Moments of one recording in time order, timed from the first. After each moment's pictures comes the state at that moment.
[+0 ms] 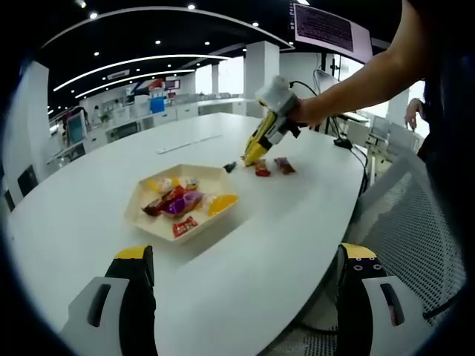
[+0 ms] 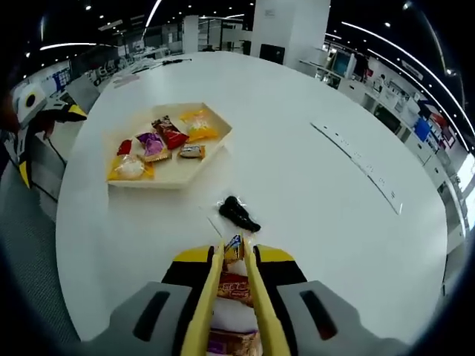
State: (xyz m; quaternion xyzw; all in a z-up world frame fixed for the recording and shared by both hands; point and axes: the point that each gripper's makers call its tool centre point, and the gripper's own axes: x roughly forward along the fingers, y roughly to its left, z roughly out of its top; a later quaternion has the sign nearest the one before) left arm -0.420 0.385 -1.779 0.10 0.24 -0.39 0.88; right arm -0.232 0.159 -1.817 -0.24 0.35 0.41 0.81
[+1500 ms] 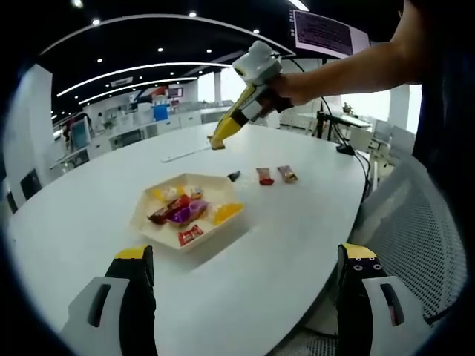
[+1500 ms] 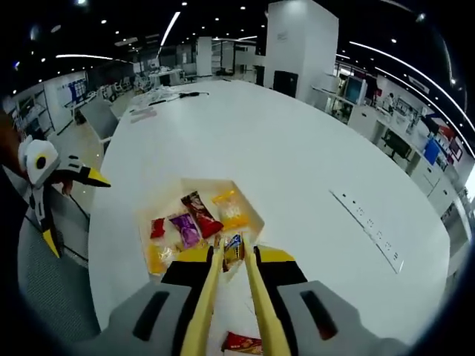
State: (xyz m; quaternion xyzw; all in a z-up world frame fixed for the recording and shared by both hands) left arm -0.417 0.387 -1.768 0.10 0.21 -0.39 0.89; right arm -0.228 0.269 -1.728 -0.21 0.29 0.46 0.81
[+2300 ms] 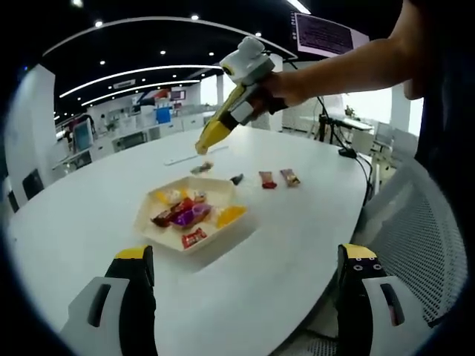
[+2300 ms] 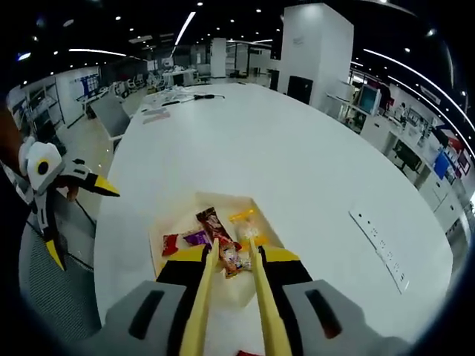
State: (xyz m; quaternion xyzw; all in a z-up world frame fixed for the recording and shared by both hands) left arm -0.414 0.389 -1.764 0.09 0.20 -0.38 0.90; right arm -0.233 0.304 -1.722 -0.22 0.28 0.49 0.79
